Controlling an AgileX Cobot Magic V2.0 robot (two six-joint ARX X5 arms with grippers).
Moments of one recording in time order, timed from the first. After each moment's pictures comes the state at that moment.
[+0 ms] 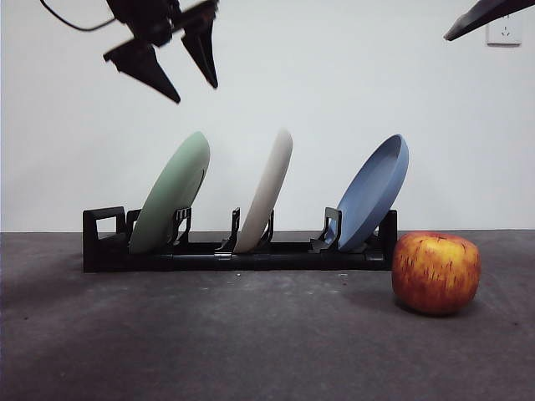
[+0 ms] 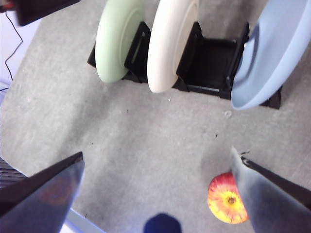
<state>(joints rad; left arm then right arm) -0.31 1.95 2.06 -0.92 0.21 -0.06 0.20 1.36 1.51 -1.00 -0.52 0.10</state>
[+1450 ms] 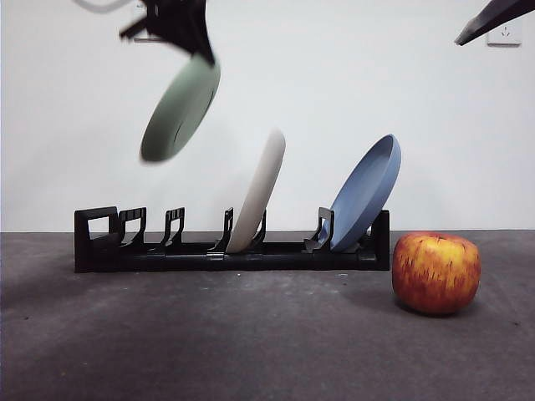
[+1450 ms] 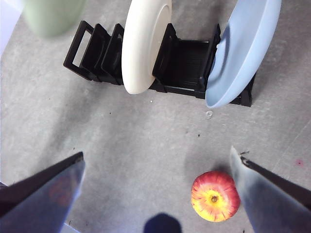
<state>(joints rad) -0.33 2.07 2.49 -1.16 0.32 -0.06 0.20 1.36 1.51 -1.00 -0.44 0.10</state>
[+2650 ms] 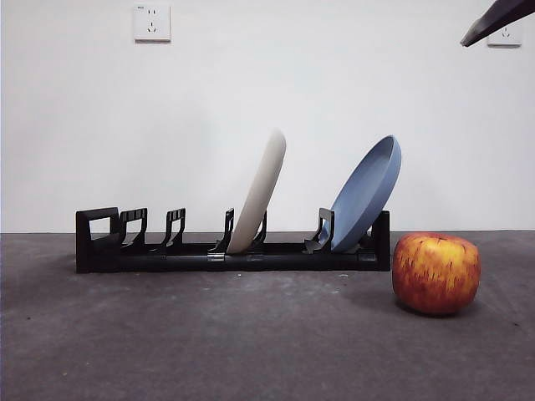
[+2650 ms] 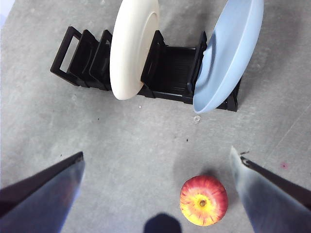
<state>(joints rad) -0.44 1.08 2.15 -1.33 0.20 0.03 0.20 1.36 1.51 -0.98 -0.39 0.10</state>
